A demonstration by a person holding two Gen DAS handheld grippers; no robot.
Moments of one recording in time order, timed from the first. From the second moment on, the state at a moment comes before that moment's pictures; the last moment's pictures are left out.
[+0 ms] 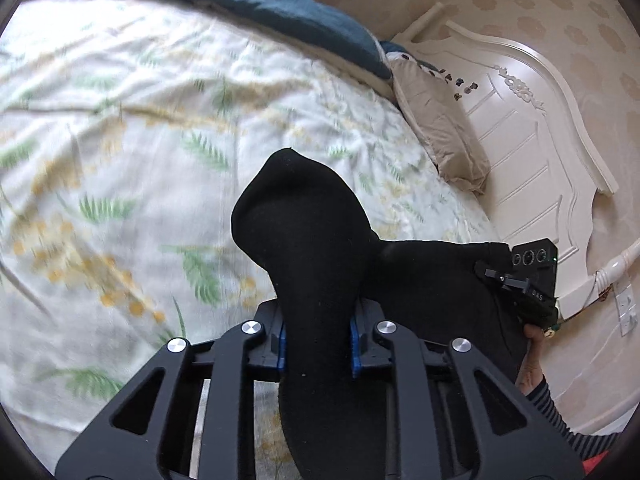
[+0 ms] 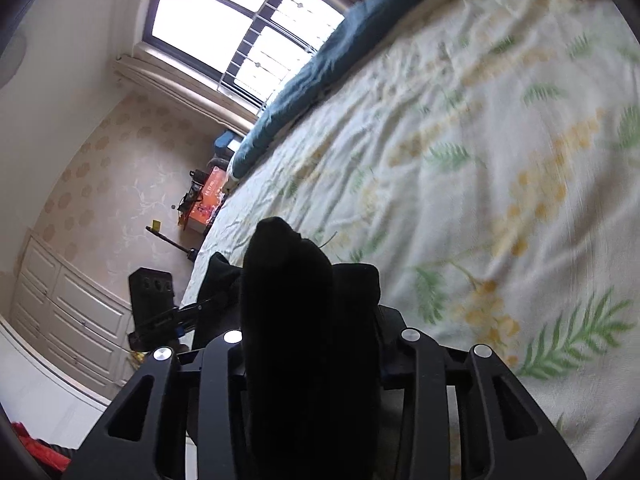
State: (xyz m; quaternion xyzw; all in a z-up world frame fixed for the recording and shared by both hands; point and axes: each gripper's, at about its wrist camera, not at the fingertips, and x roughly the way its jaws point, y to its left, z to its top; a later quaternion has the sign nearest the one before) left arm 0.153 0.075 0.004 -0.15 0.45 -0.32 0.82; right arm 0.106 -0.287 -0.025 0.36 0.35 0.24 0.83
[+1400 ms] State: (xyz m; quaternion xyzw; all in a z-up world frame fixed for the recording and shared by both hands) left arm 0.296 0.097 -0.035 -0.18 0.47 -0.28 0.82; right arm 0.233 -0.301 -0.077 0.43 0.34 0.26 0.79
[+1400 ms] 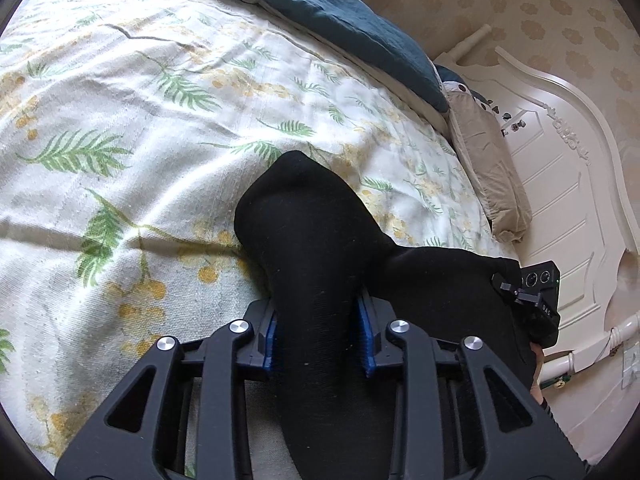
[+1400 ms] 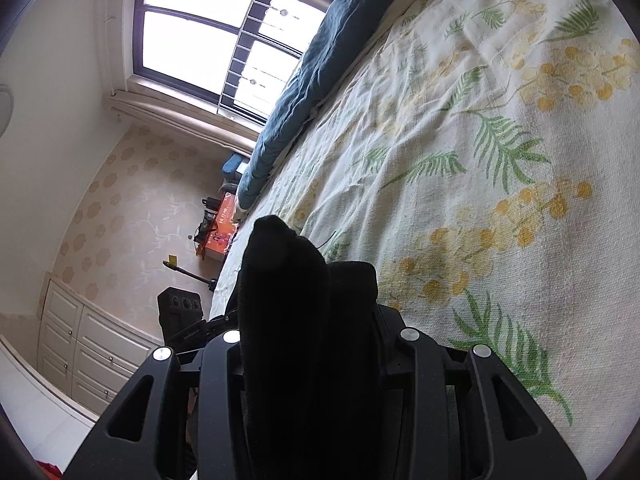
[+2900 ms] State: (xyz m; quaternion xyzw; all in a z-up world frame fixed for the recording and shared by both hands) left arm 0.155 0.104 -0.041 -0.29 0.50 -0.31 0.75; right arm 0.114 -0.288 -0.064 0.45 0.41 0.19 0.77
